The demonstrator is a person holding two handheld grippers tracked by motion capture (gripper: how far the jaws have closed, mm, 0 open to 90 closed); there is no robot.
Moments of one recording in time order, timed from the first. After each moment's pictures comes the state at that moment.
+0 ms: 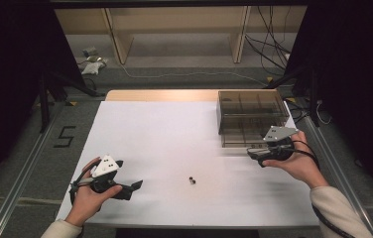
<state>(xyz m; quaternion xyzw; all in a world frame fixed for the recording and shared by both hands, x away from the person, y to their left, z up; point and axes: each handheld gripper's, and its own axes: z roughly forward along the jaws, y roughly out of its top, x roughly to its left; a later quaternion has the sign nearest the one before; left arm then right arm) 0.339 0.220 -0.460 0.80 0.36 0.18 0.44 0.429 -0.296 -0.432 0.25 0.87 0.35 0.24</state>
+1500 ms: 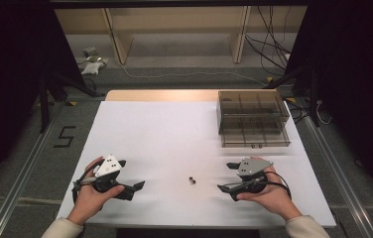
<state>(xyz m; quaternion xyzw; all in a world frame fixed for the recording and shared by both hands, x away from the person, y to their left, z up) 0.342 0.215 -0.462 0.81 0.35 0.18 0.44 0.361 -0.219 -0.475 0.19 0.87 0.43 0.14</state>
